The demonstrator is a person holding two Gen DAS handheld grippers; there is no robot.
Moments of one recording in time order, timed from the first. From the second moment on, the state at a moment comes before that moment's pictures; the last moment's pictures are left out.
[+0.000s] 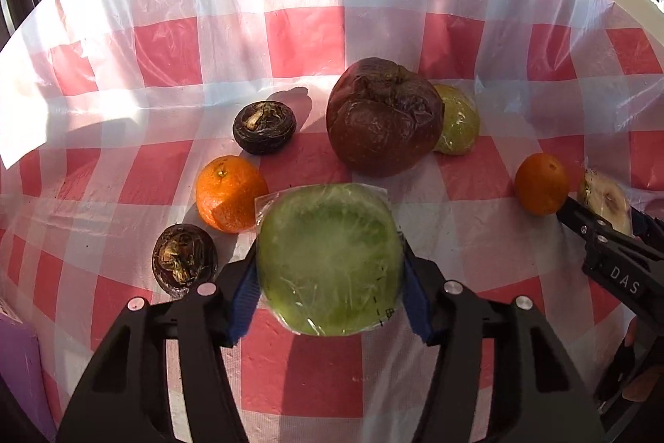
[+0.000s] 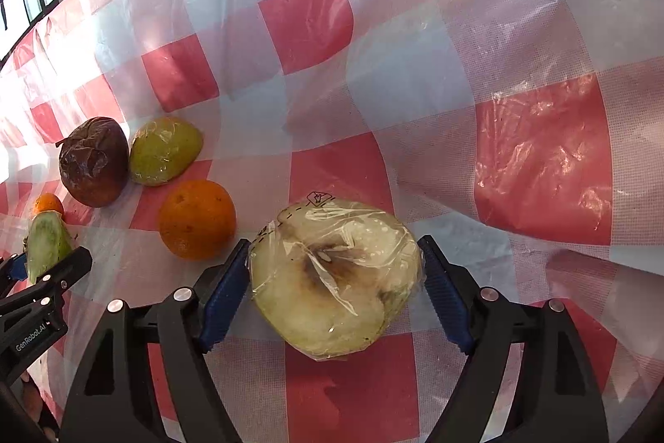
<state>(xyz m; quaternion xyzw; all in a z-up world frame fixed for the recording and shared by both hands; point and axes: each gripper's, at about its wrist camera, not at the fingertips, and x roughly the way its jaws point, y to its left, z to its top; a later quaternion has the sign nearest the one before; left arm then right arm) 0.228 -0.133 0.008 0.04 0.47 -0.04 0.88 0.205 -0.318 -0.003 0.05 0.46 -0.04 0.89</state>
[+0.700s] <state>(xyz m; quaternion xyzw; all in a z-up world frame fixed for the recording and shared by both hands) 0.053 -0.154 0.017 0.07 0.52 -0.19 0.83 0.199 -0.323 0.001 0.06 0.45 -0.06 0.89</state>
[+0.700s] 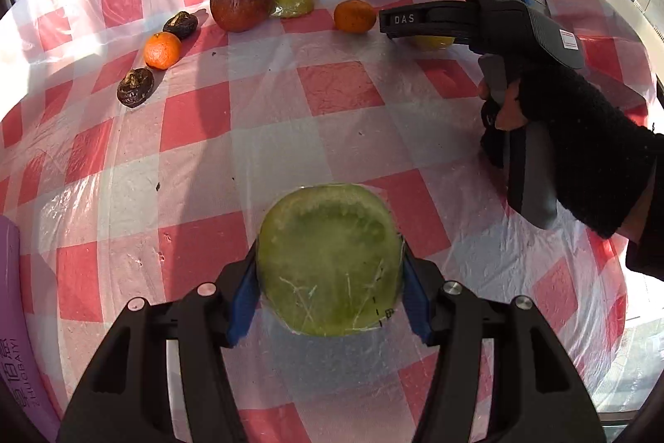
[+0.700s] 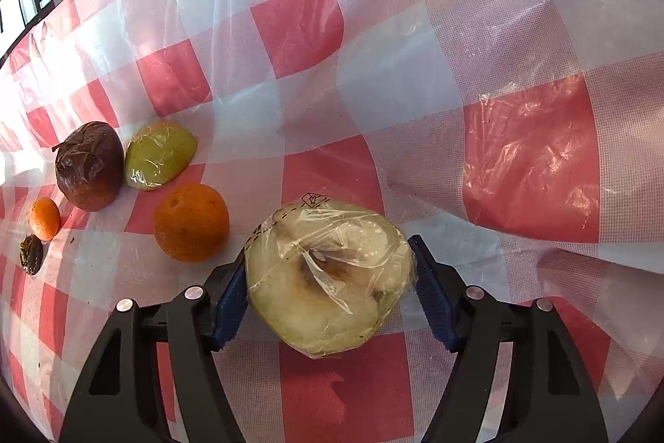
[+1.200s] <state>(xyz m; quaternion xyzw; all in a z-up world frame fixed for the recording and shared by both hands) -0.040 -0.086 0.032 0.10 0.52 -0.24 0.82 0.056 -0.253 0.014 0.09 0.48 -0.04 0.87</state>
